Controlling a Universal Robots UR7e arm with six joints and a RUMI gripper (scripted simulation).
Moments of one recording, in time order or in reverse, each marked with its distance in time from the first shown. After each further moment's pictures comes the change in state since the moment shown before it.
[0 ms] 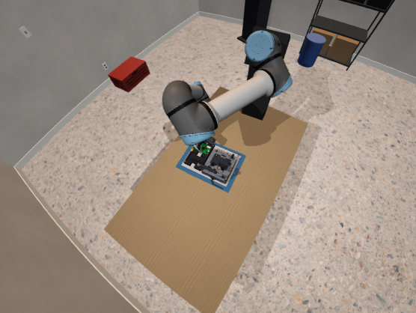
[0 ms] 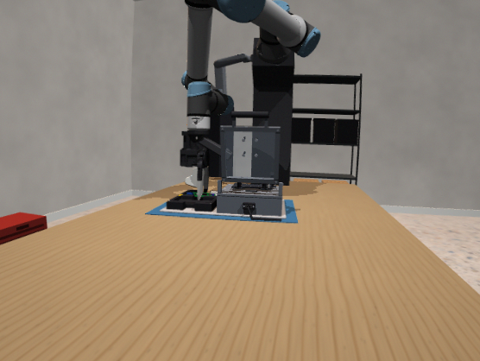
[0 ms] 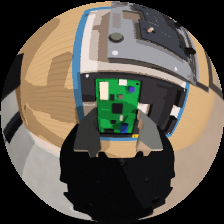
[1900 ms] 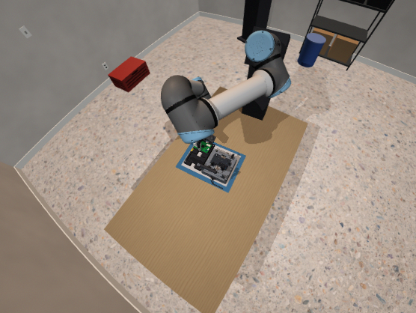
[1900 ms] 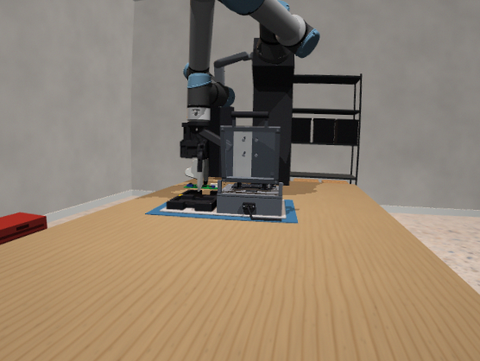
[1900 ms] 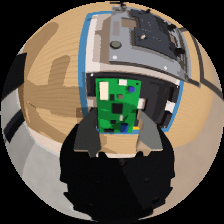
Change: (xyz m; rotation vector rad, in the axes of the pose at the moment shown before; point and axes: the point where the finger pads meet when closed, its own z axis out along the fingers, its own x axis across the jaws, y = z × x) arm 0.000 0.000 -0.027 0.000 0.000 0.000
